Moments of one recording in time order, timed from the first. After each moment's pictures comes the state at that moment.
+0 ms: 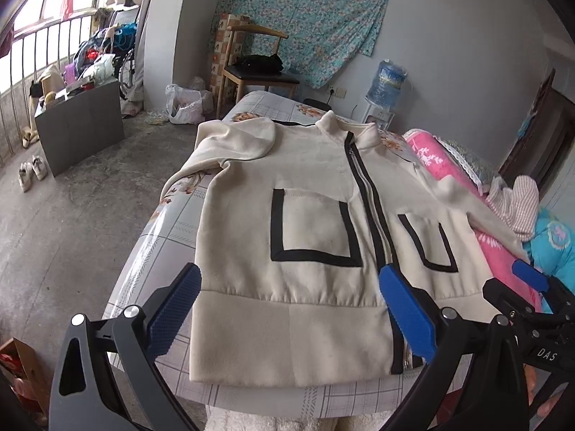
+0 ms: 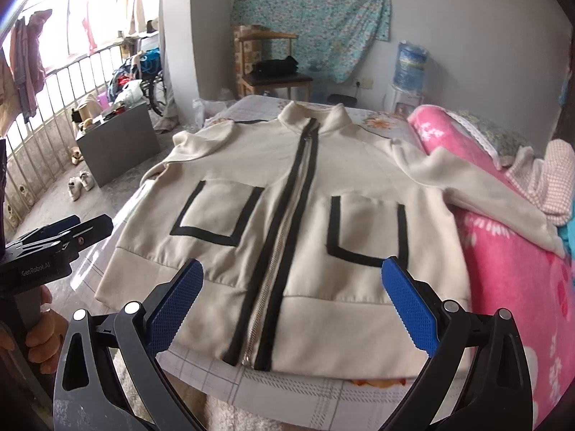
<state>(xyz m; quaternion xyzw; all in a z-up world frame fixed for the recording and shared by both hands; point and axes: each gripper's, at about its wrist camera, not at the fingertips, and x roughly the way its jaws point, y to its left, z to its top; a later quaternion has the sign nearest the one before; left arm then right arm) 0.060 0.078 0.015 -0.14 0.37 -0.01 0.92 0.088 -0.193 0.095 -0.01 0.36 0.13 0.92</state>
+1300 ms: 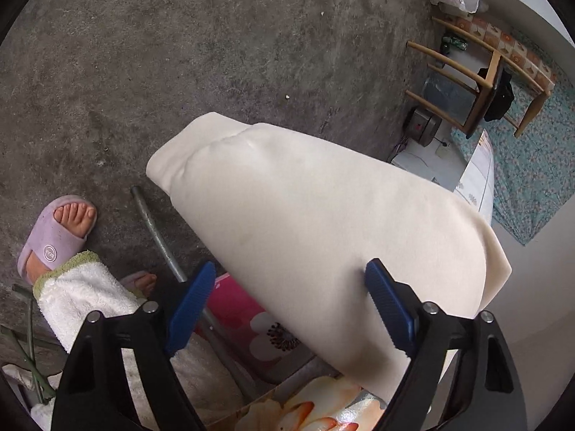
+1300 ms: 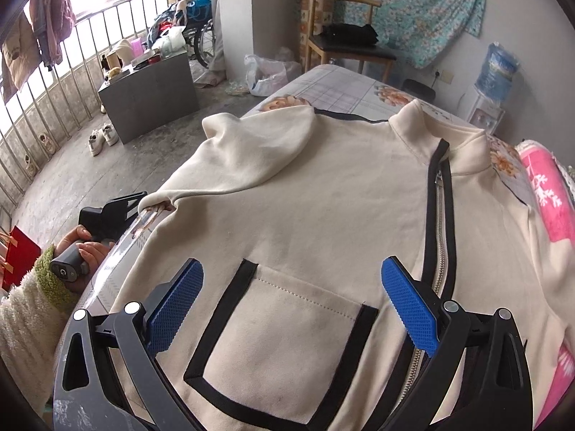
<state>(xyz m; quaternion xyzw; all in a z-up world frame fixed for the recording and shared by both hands) 0.261 0.355 -0.302 -0.74 0.50 -0.01 0.44 0.271 -0.039 0.056 -0.07 0.42 0.22 0.88</state>
